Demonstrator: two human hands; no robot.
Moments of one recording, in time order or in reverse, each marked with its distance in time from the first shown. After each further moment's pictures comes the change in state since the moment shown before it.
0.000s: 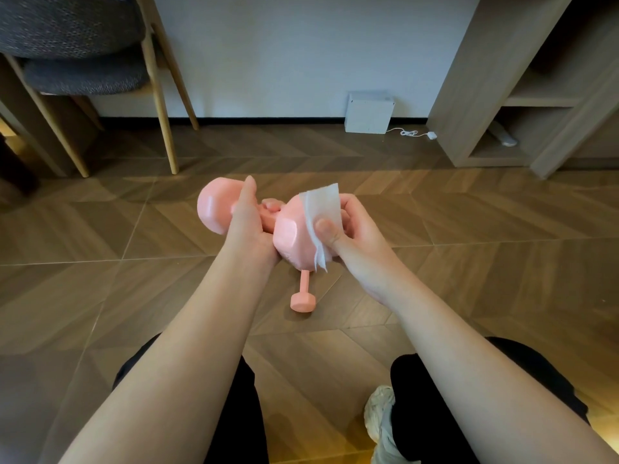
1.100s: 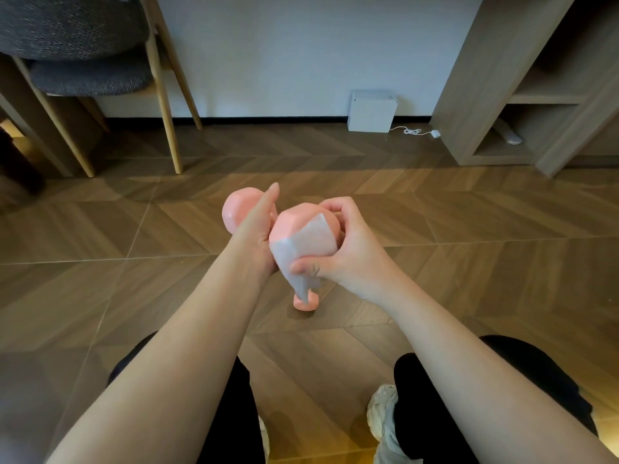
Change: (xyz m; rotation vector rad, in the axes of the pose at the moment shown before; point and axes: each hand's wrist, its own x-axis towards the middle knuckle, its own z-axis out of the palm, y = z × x) left_hand -0.042 -0.008 -0.001 0.566 -0.034 0.034; right_hand -0.008 -0.002 0.004 -0.163 -0.013 -0.031
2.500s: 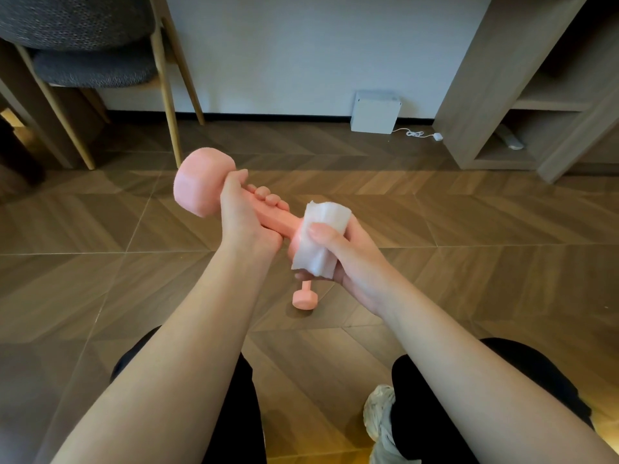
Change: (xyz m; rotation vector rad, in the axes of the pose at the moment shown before) left_hand 0.040 0.008 -0.016 -0.701 -0.028 0.207; right_hand 0.003 0.006 0.012 0.481 -0.042 0.231
